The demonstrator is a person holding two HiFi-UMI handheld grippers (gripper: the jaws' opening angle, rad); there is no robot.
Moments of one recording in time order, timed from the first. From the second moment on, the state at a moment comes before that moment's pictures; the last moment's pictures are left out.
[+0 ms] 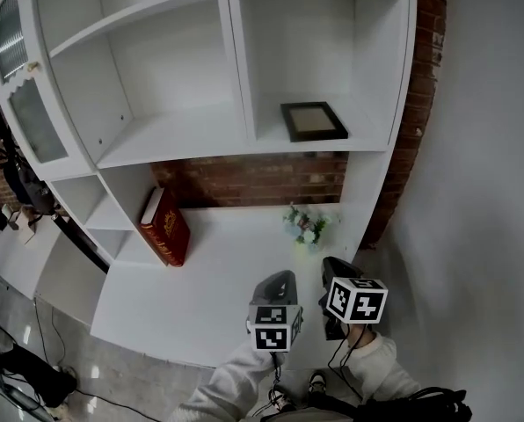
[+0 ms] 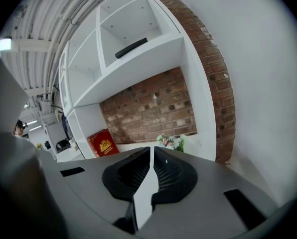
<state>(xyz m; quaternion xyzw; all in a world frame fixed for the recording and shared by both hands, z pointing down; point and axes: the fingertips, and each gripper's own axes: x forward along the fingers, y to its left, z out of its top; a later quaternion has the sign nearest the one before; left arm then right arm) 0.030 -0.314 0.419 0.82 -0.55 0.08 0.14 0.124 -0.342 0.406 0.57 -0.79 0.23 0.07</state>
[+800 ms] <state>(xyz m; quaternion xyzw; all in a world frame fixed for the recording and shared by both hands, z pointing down) 0.047 -0.285 0.424 0.80 -0.57 0.06 0.17 0.145 -0.306 0.408 0.55 -0.81 0.20 0.08</state>
